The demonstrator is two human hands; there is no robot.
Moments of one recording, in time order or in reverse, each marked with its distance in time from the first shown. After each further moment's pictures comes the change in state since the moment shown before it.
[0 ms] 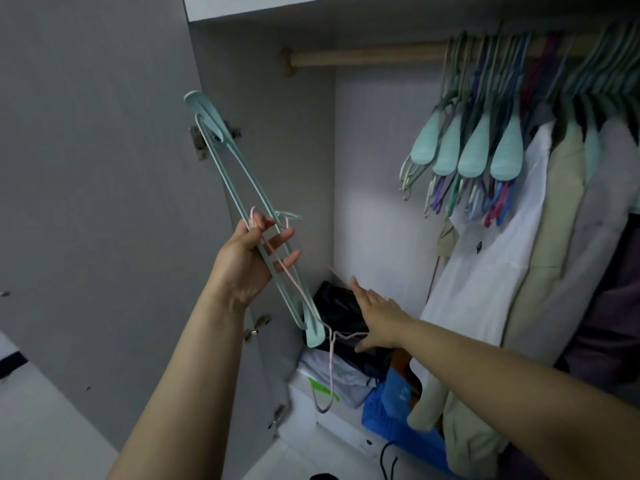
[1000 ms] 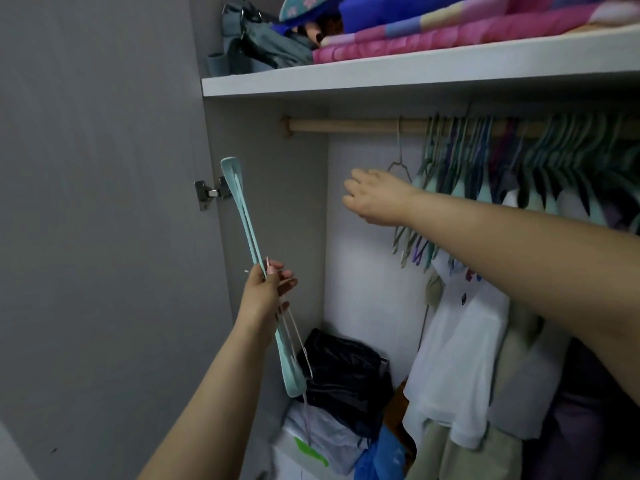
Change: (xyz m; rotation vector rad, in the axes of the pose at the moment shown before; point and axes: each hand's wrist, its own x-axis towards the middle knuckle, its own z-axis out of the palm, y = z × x) left_hand 0.026 -0.024 0.029 0.303 0.287 0.109; right_hand -0.016 -0.041 -0.292 -1.293 0.617 -0.309
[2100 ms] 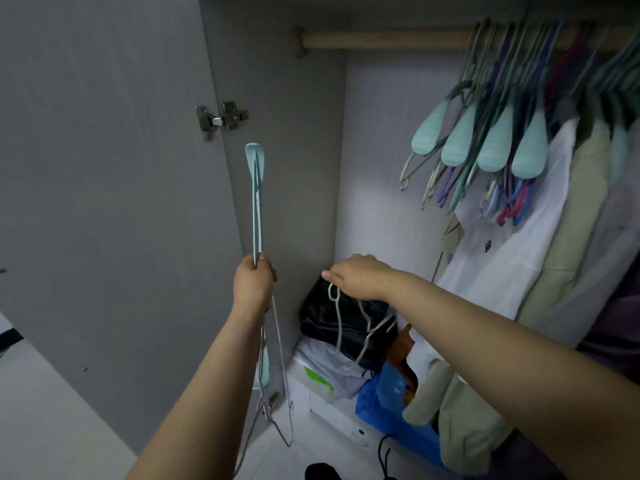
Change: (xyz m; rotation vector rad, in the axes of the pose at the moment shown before) left_hand -0.003 -0.070 -0.055 0.484 0.278 -0.013; right_hand -0.022 -0.203 0.025 1.255 -0.573 0.172
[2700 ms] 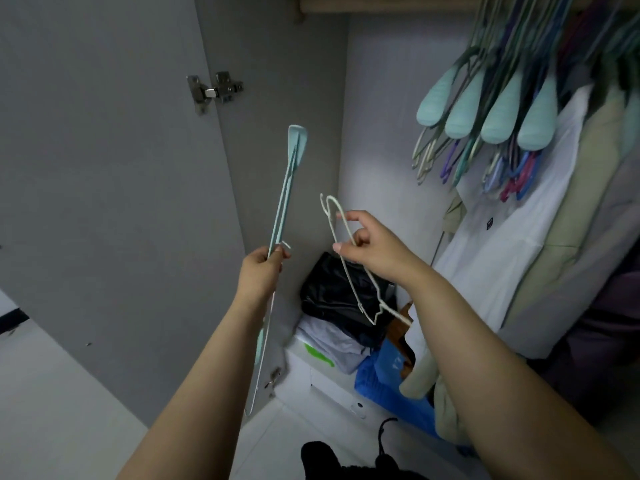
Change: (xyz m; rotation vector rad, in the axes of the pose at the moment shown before) left_hand -0.019 -0.015 0.001 -0.127 -0.191 -0.037; right_hand -0.041 0.006 0.005 0.908 0.414 -0.026
